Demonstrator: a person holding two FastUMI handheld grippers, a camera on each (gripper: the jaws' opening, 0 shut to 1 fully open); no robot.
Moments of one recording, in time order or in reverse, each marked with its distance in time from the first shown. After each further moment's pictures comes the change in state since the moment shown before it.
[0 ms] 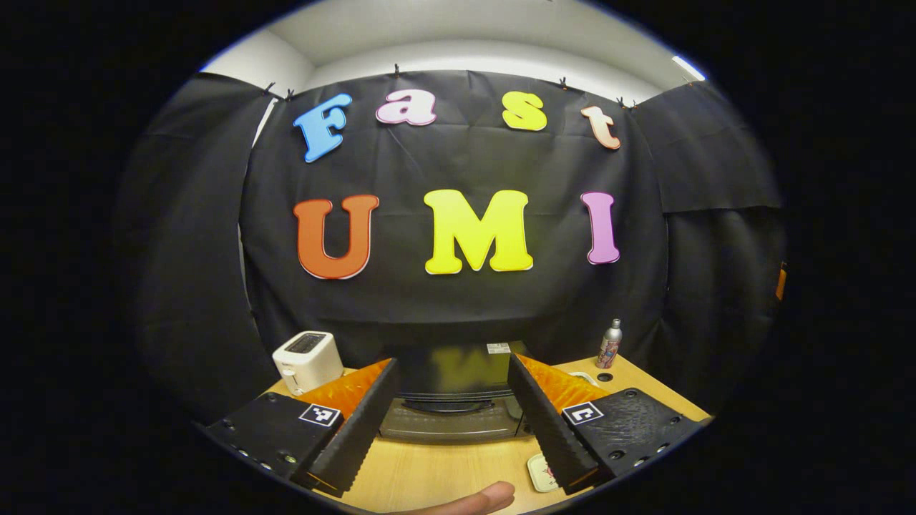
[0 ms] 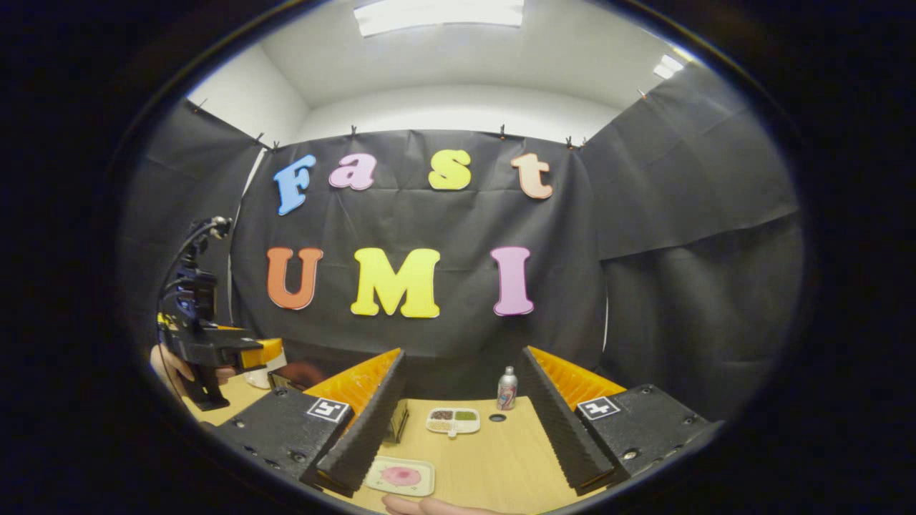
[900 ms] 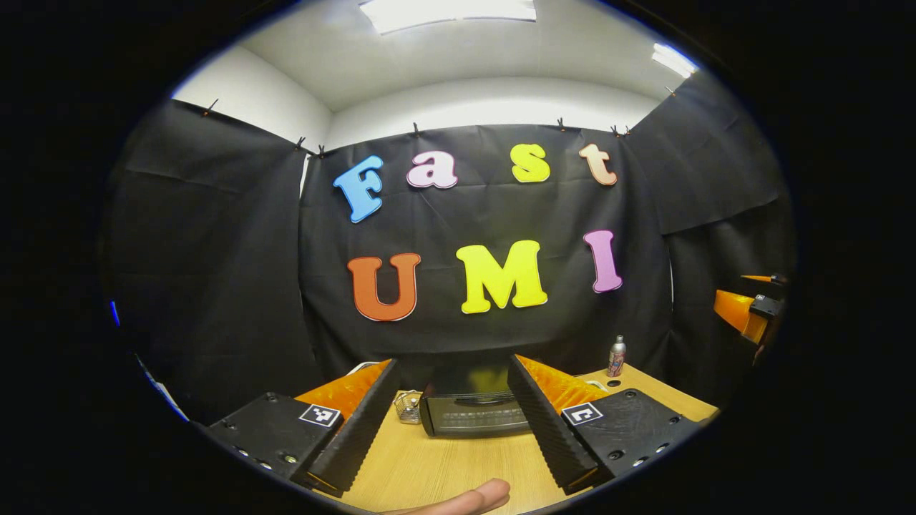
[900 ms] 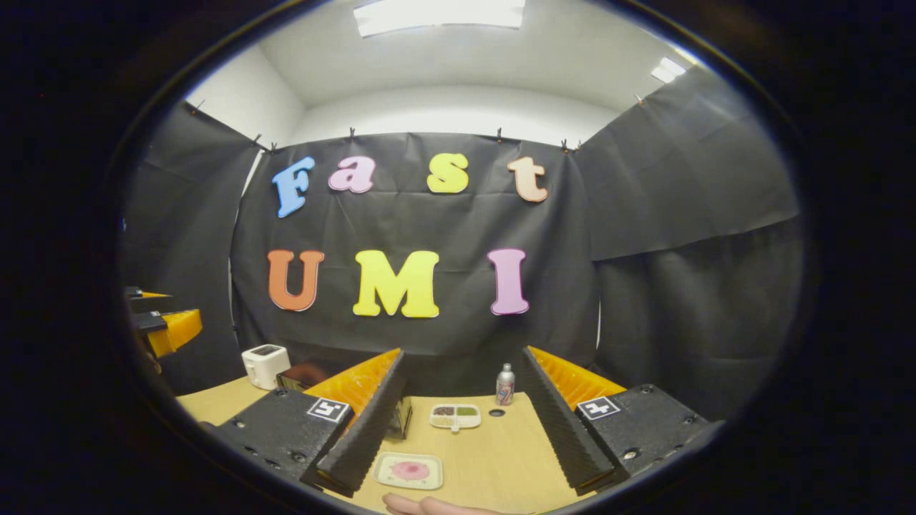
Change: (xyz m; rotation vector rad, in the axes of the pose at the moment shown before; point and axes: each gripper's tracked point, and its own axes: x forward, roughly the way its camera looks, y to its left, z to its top) left arm -0.191 0.024 0.064 0.102 -0.213 0.126; right arm -0.037 0.021 0.021 0.000 -0.003 -0.024
